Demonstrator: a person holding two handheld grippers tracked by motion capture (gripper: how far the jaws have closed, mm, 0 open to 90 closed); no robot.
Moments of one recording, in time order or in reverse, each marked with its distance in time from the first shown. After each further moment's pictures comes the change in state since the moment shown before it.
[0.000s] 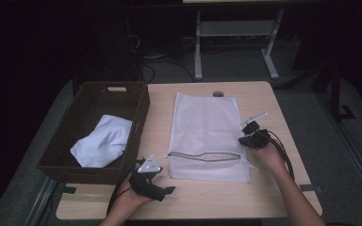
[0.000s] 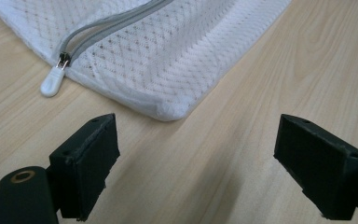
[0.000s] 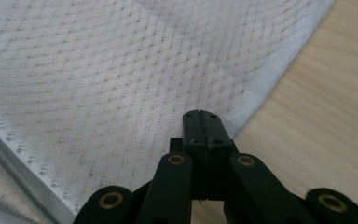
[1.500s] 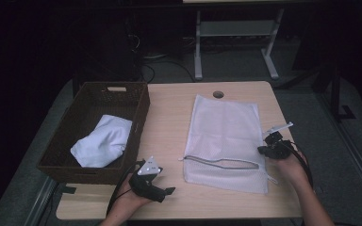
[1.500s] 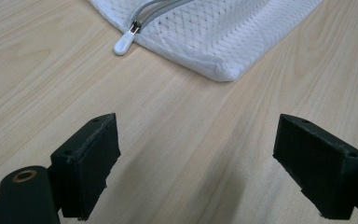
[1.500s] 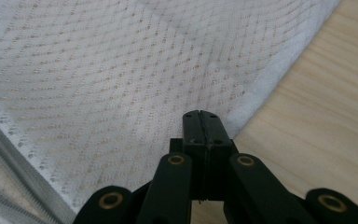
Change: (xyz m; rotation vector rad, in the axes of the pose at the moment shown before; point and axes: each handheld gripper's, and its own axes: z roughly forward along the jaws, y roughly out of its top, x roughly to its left) left arm -0.003 -0.002 -0.001 -0.012 0.016 0.023; right arm -0.023 -0.058 -0.036 -0.006 -0.029 0.065
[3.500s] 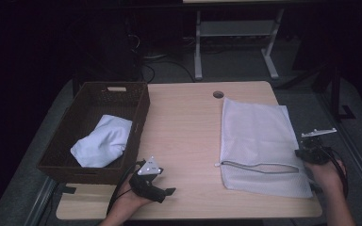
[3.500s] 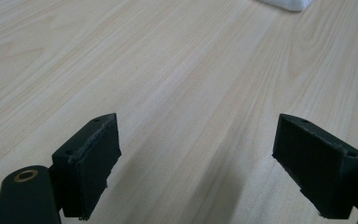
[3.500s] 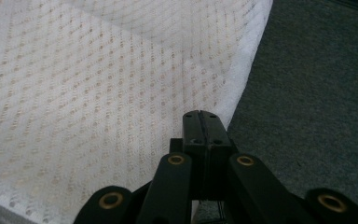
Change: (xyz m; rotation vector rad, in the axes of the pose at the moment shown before) left arm 0.000 0.000 0.001 0.004 -0.020 -0.009; right arm -0.074 -0.060 -0.040 0.018 -0.199 0.199
